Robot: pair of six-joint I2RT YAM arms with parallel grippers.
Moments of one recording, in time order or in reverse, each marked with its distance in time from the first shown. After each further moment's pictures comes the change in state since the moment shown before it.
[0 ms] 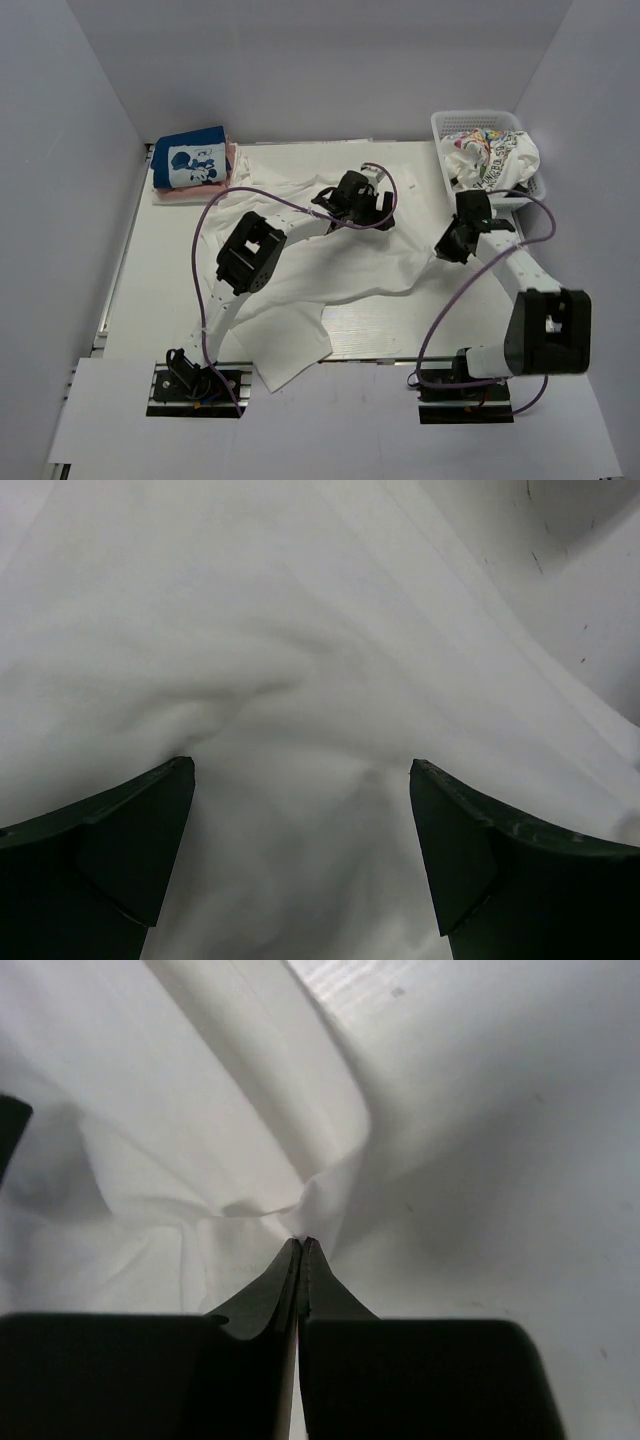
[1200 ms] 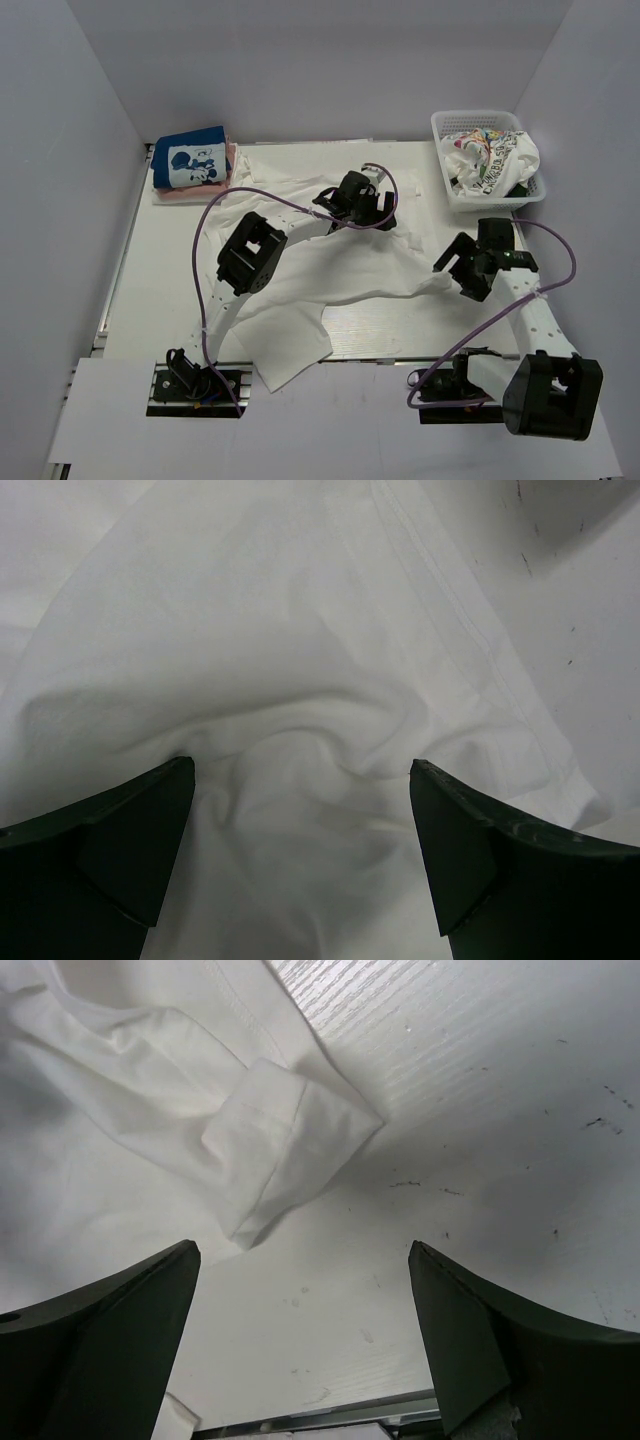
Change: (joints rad) left arm -0.006 0.002 0.008 -0.009 -0.006 -0.032; right arm -0.112 -0.396 -0.202 -0.193 -0.094 -0.016
